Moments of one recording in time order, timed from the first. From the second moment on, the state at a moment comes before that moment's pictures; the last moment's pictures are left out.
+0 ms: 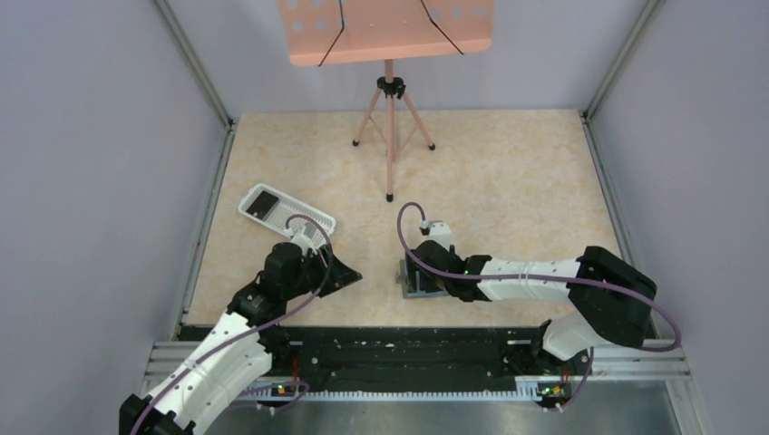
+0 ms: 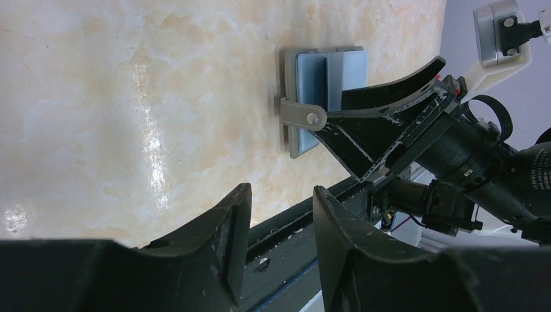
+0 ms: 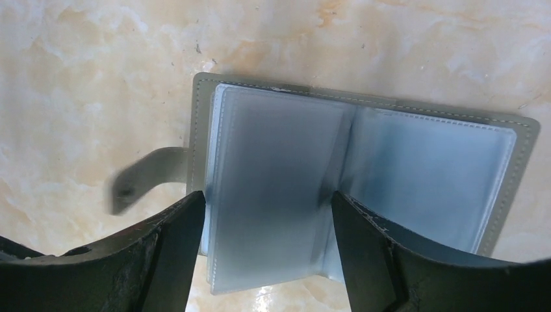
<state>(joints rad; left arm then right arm) -0.48 0.59 0.34 -0.32 0.31 -0.92 1.05 1.46 0.68 -0.13 0.33 0.78</state>
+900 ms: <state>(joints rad) -0.49 0.59 0.31 -0.29 0.31 -0.93 1.05 1.44 0.68 -0.12 0.31 0.79</state>
